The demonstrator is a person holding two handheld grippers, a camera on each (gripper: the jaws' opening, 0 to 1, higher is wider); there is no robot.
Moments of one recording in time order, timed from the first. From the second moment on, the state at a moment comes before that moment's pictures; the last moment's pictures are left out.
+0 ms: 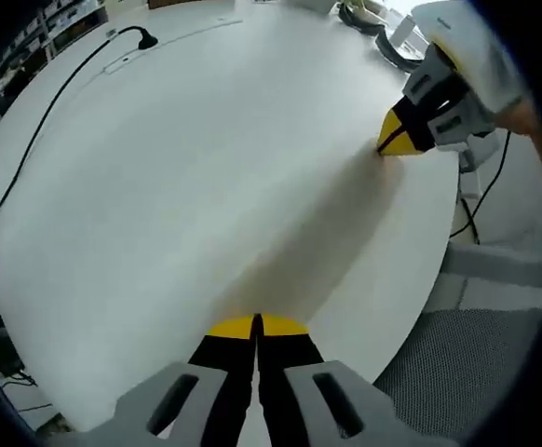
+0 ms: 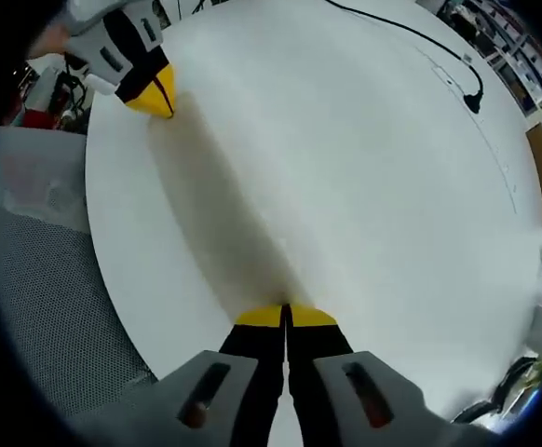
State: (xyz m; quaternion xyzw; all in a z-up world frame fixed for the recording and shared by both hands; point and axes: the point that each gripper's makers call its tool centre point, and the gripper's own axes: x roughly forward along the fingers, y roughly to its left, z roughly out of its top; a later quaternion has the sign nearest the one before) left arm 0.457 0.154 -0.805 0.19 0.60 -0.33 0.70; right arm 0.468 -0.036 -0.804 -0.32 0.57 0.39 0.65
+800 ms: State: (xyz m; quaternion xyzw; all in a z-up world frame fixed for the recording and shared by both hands) left arm 0.439 0.150 -0.798 0.23 0.55 -0.36 0.72; right arm 0.480 -0.020 -0.787 -0.33 0.44 0.42 0.72
